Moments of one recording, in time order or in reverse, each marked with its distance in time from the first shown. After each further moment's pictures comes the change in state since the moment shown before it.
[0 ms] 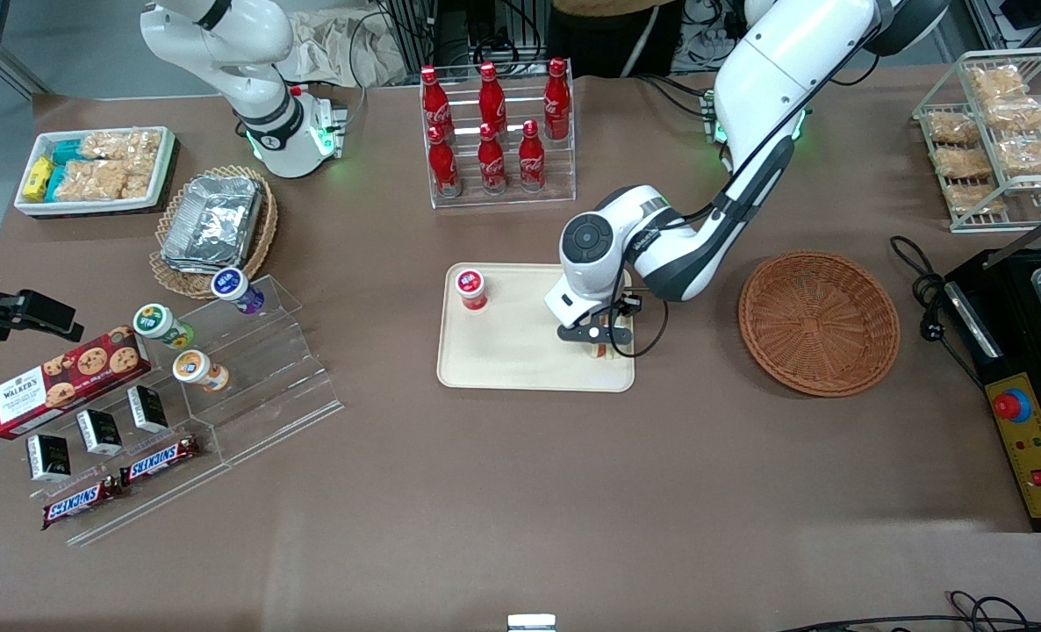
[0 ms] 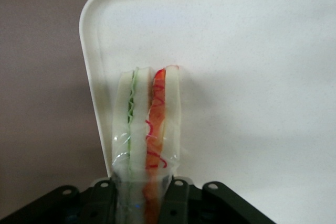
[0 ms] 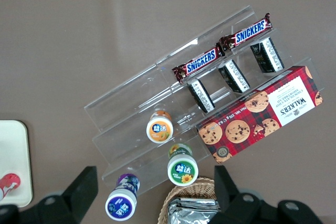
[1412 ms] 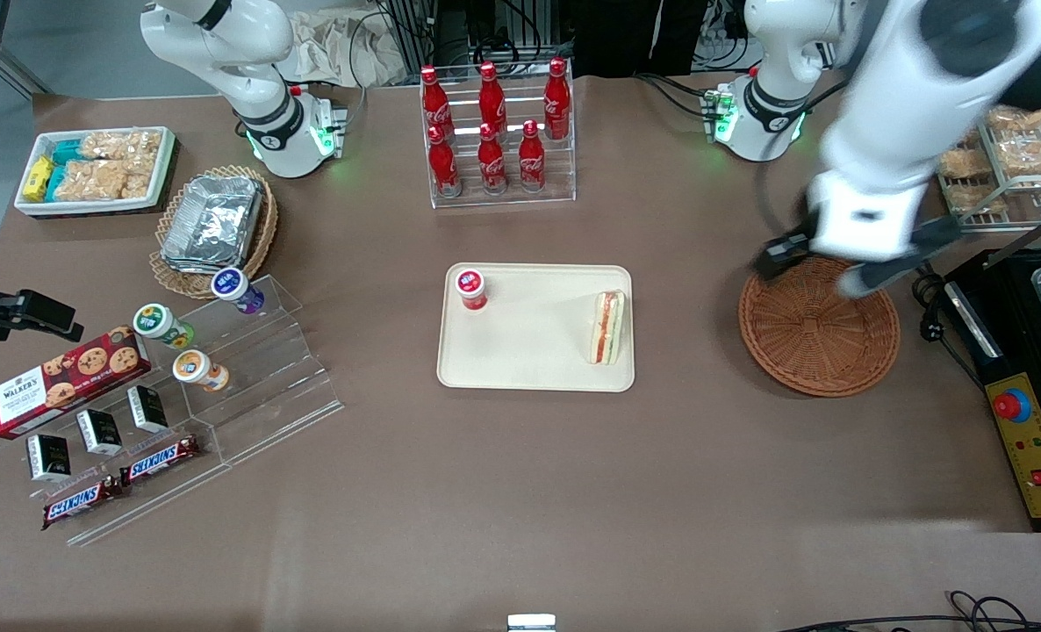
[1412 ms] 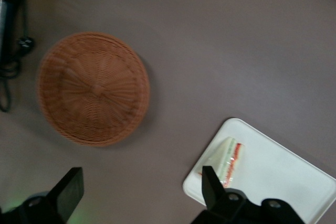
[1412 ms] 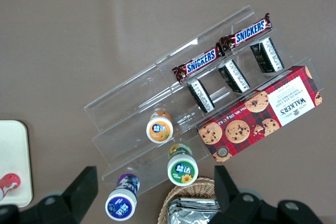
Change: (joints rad) arm 0.189 -0.602 0.277 0.222 -0.331 -0.575 0.049
